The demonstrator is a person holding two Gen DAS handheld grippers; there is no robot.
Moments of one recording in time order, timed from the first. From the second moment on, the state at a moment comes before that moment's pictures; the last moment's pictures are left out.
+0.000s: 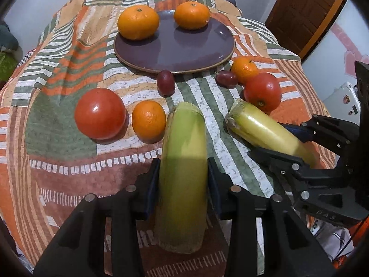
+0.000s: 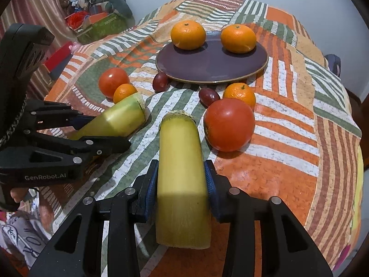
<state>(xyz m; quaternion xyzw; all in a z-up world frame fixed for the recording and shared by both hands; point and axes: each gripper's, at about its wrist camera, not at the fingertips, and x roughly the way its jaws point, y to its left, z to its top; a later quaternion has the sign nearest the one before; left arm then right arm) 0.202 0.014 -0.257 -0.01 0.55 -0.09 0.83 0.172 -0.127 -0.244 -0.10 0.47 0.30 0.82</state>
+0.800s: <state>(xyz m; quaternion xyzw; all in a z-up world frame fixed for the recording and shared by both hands) 0.210 0.014 -0.176 0.00 0.48 -0.11 0.87 0.190 -0.139 -0.175 -0.07 0.39 0.30 0.87</state>
